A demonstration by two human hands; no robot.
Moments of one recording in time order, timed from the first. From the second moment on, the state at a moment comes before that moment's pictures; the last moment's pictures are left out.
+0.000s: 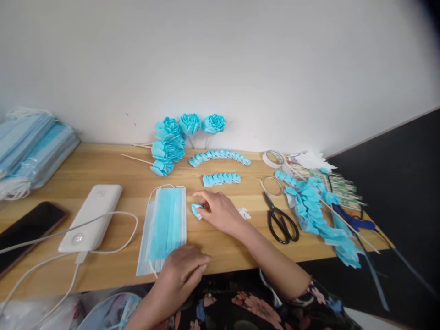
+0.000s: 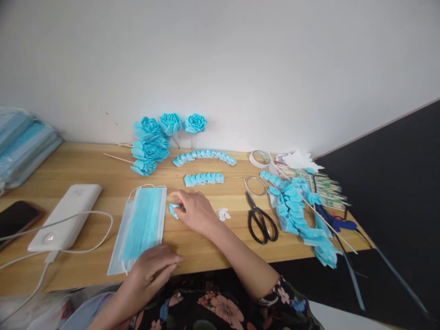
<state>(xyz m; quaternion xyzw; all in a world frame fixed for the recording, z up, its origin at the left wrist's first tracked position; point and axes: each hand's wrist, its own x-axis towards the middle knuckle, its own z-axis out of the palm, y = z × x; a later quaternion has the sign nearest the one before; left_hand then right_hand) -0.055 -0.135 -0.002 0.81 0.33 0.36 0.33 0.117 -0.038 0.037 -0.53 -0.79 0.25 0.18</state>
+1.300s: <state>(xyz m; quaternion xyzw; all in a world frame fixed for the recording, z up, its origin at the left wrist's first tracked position) 0.062 -0.049 0.030 0.55 0.40 0.25 0.69 0.243 -0.070 0.038 -0.50 -0.64 0.42 0.40</state>
